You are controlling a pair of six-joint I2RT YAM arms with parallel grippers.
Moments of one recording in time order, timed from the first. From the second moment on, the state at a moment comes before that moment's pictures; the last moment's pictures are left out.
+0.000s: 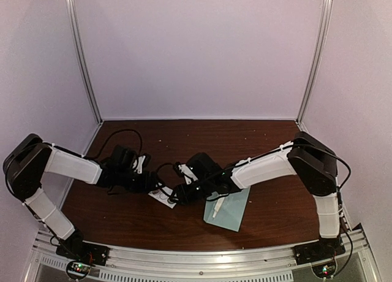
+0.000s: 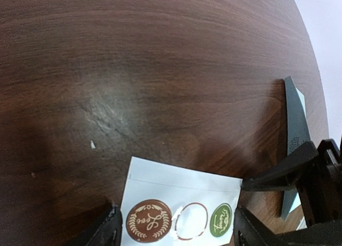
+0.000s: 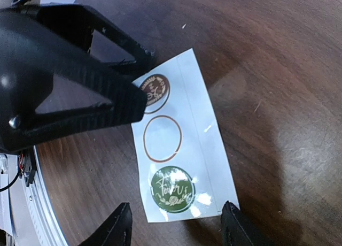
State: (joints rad) left arm -0.55 1.59 0.62 0.12 0.35 -0.56; right arm 1.02 2.11 1.31 0.04 -0.25 0.55
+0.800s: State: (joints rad) left arm -0.62 1.52 0.49 0.21 0.54 -0.63; right arm 0.91 2.13 1.35 0.03 -0.24 0.50
